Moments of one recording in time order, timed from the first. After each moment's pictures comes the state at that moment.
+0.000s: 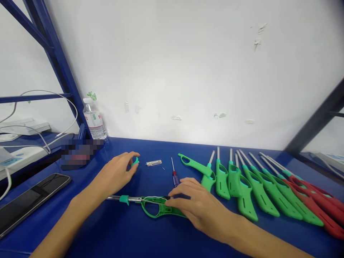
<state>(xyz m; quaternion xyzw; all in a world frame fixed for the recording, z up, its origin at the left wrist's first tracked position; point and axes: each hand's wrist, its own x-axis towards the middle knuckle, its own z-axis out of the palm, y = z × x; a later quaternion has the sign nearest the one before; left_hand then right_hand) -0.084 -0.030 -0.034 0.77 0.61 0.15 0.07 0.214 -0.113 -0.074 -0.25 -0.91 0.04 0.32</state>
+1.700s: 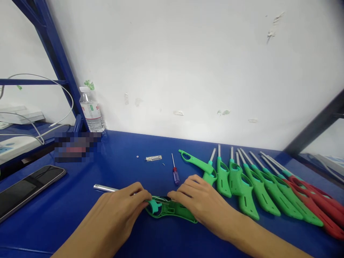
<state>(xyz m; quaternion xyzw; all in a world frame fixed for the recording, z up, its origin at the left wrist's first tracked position) -0.061 -0.122 -0.060 0.87 0.45 0.18 0.08 0.213 -0.117 -0.066 -0.27 -0.93 -0.12 0.20</state>
